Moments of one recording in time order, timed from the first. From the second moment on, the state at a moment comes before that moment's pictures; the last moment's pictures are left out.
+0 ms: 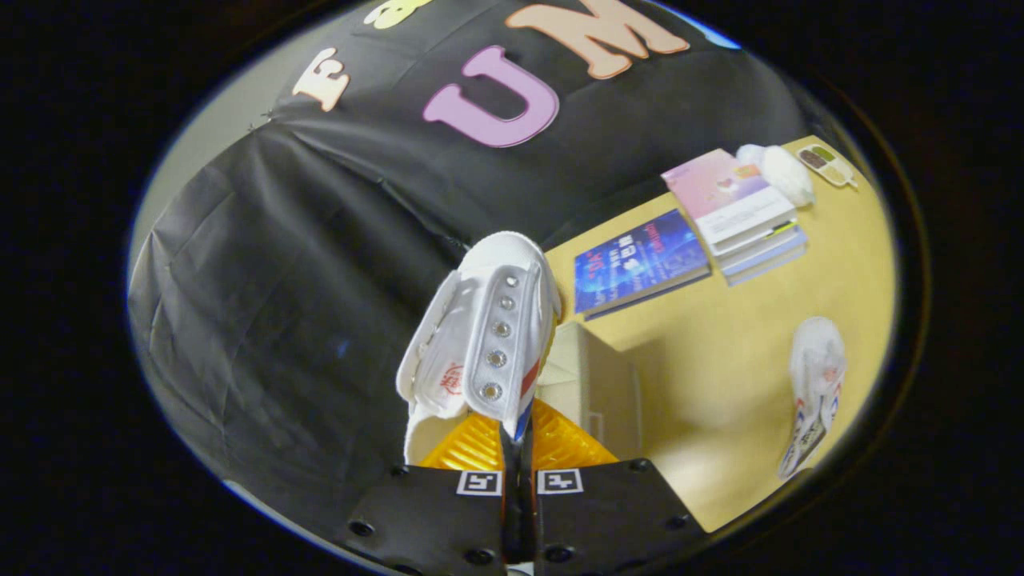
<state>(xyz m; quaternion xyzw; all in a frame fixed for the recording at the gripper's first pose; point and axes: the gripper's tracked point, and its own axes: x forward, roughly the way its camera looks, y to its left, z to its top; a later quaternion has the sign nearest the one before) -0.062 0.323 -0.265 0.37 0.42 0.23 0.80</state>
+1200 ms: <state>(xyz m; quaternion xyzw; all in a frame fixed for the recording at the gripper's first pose) -0.102 0.429 -0.407 0.25 0.56 0.16 0.77</state>
